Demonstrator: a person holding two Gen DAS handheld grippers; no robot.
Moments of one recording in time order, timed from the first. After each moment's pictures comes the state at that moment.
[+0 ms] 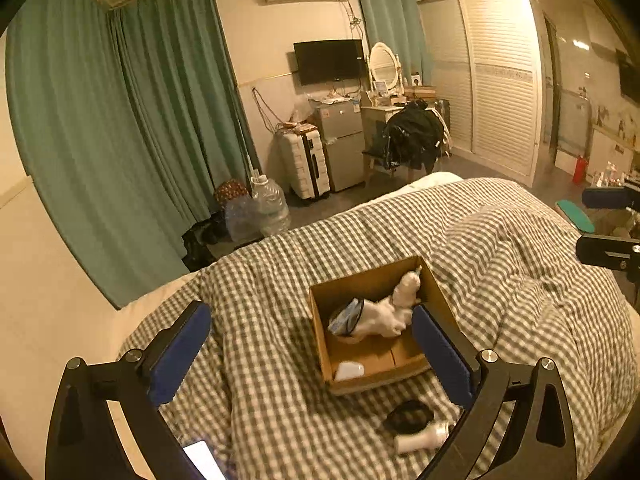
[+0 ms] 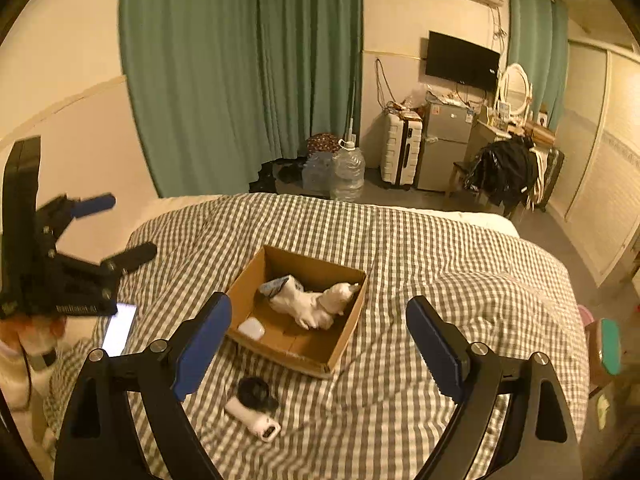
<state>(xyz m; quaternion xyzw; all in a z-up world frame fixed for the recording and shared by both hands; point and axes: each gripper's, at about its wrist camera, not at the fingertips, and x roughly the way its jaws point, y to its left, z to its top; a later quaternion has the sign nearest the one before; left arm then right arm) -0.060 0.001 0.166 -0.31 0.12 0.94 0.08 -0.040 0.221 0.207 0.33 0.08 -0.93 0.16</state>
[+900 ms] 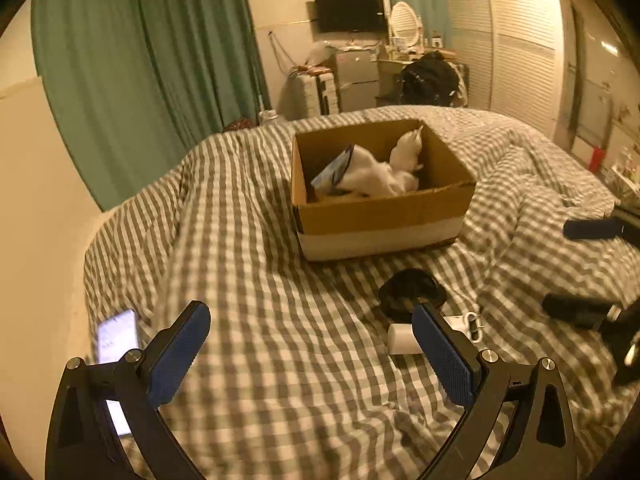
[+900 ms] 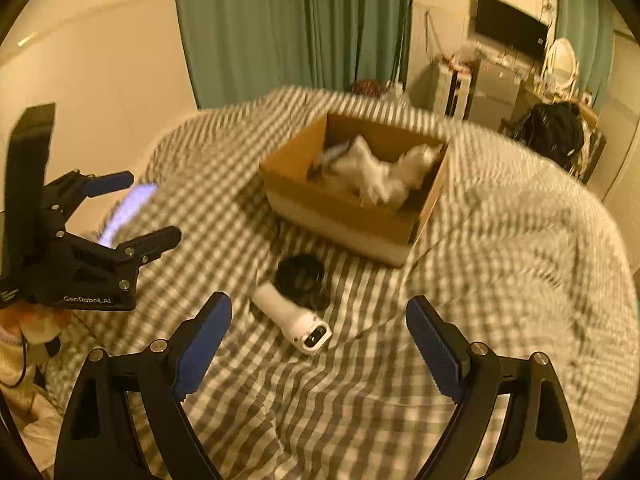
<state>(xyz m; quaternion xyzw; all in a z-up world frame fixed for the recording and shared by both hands) 0.011 0.007 -0.030 -0.37 0.09 0.92 0.04 0.030 0.185 0.004 0.41 0.10 -0.88 0.23</state>
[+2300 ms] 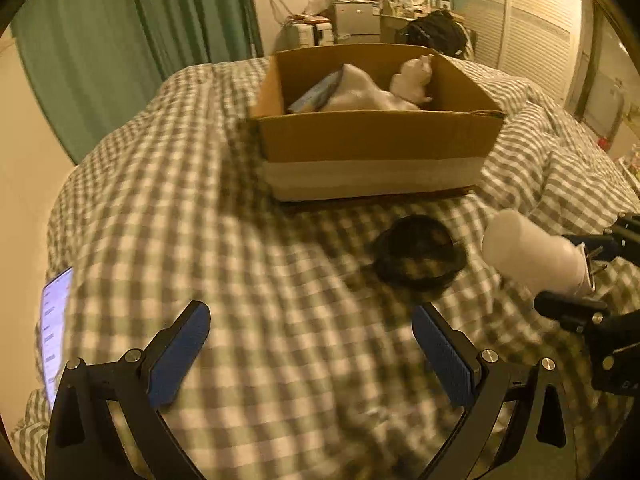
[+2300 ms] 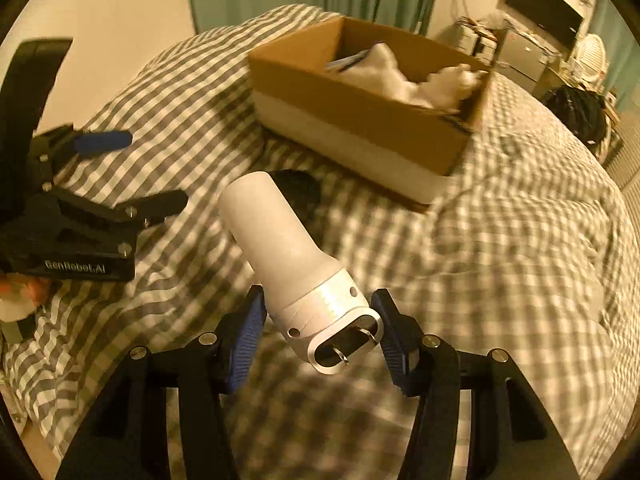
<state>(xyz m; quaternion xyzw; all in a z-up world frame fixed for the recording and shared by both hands) -0.028 0.026 -0.093 -0.46 0.07 0.88 0.05 -0.005 0.188 -0.073 0.48 0.17 -0.84 0.22</state>
